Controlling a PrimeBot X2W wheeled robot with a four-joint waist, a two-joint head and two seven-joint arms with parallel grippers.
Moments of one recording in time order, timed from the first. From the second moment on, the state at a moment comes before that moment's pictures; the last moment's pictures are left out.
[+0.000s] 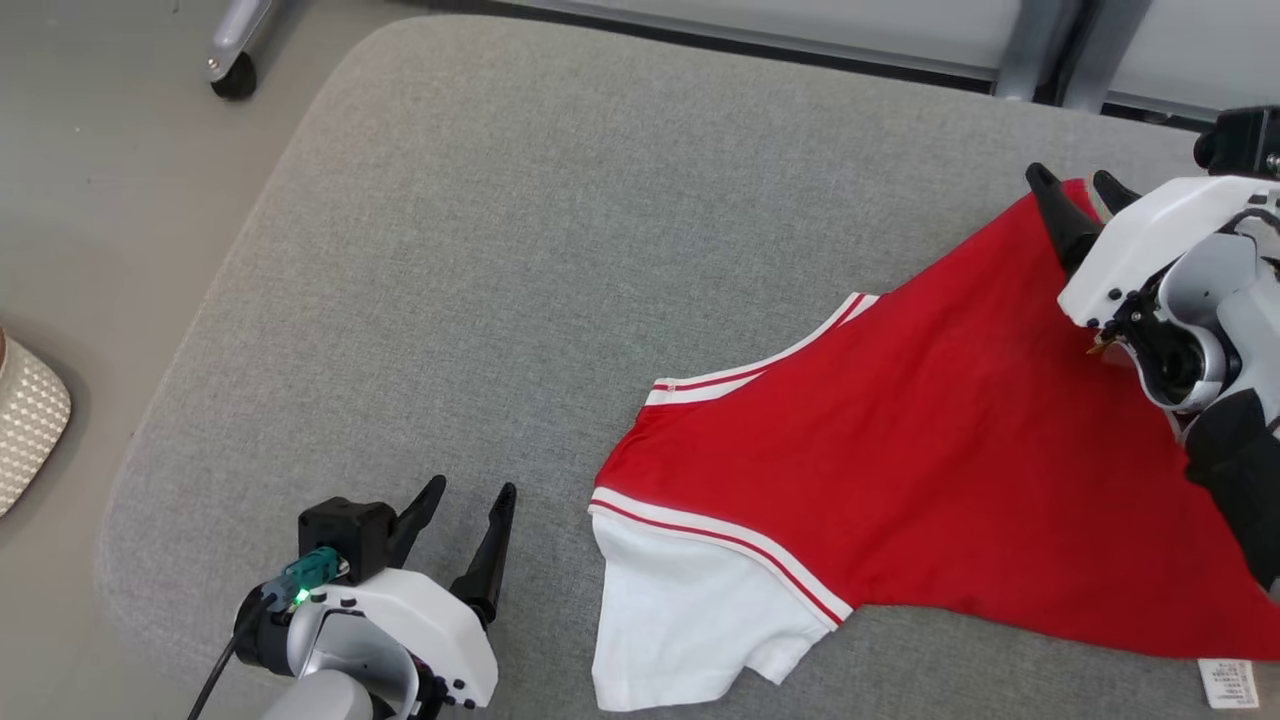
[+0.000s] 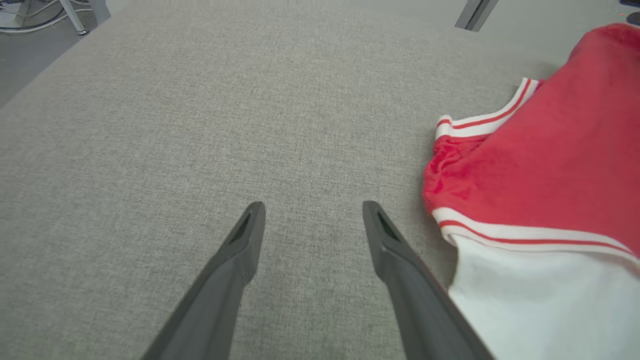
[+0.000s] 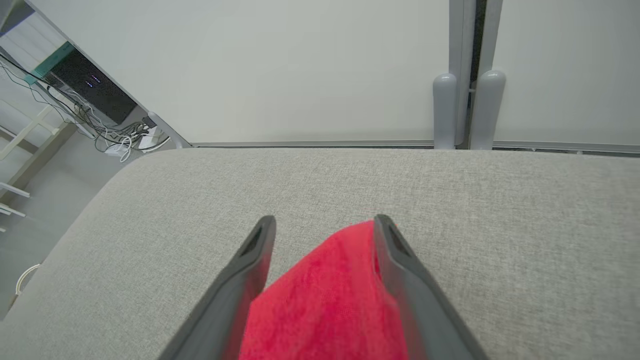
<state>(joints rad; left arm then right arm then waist) -0.21 0.30 -0.58 0.20 -0.68 0.17 -0.03 -0.97 -0.35 0.63 0.93 0.98 0.13 0.07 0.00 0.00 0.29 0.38</state>
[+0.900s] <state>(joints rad) 0.01 0.40 -0.41 0.11 -0.66 0.25 -0.26 -0.43 -0.38 0.52 0.51 0.92 0.13 -0.26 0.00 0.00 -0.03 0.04</state>
